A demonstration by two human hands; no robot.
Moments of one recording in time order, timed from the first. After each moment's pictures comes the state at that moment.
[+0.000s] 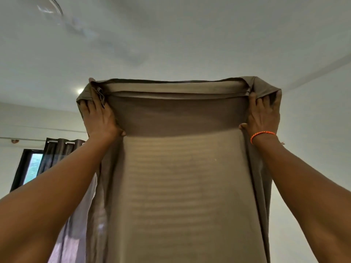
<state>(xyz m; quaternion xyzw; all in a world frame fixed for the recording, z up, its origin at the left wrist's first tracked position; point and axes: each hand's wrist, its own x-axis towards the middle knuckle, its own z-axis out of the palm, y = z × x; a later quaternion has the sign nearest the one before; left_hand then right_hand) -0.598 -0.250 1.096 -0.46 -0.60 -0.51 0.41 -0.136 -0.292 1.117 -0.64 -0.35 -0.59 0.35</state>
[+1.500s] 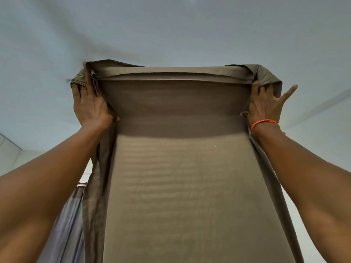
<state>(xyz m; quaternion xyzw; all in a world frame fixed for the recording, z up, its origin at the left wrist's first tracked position) -0.624 -0.534 1.213 -0.34 -0.53 -0.59 0.51 -0.155 -0.554 1.230 -0.59 -0.24 -0.61 0.47</state>
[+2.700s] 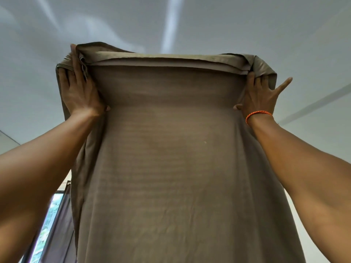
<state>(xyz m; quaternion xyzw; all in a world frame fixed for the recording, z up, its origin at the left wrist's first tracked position) -0.508 -1.093 1.216 -0.33 -0.49 -0.60 0.54 -0.049 -1.105 1.233 -0.57 -0.27 -0.60 0.49</state>
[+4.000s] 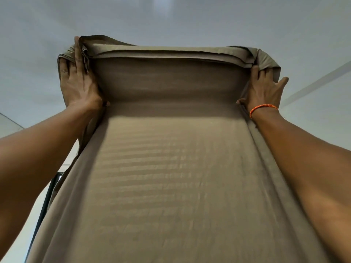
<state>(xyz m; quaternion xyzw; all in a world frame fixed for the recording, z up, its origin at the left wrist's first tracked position) -0.504 -0.804 1.189 -0.35 -0.53 -0.55 0.55 -0.025 -0.799 1.202 -0.55 -0.33 -0.58 0.50</state>
